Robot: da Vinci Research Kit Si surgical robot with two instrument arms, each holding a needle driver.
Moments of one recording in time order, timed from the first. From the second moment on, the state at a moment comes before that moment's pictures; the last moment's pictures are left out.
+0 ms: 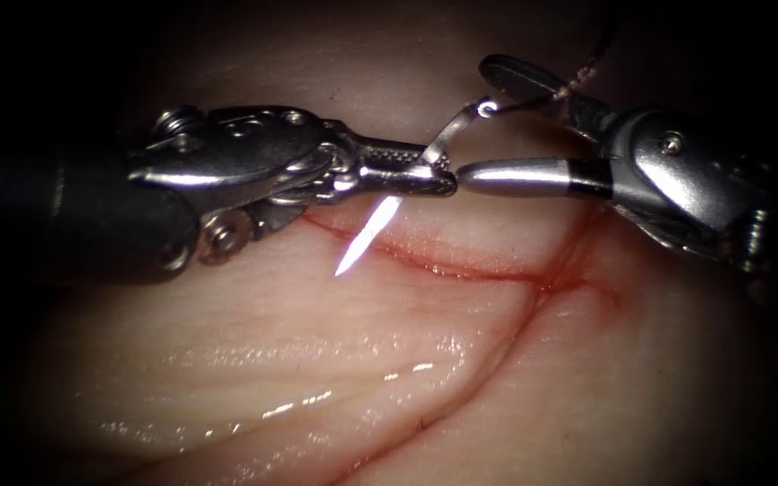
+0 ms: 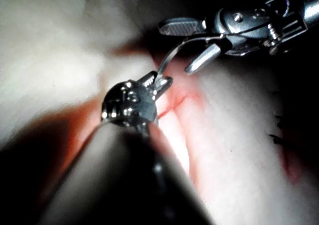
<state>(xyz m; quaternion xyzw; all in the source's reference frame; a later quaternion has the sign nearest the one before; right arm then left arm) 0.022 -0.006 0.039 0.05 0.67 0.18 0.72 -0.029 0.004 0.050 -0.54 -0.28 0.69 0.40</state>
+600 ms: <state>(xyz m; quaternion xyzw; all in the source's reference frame) 0.024 -0.007 0.038 0.00 0.65 0.24 0.72 -0.029 0.004 0.050 -0.56 -0.23 0.69 0.39</state>
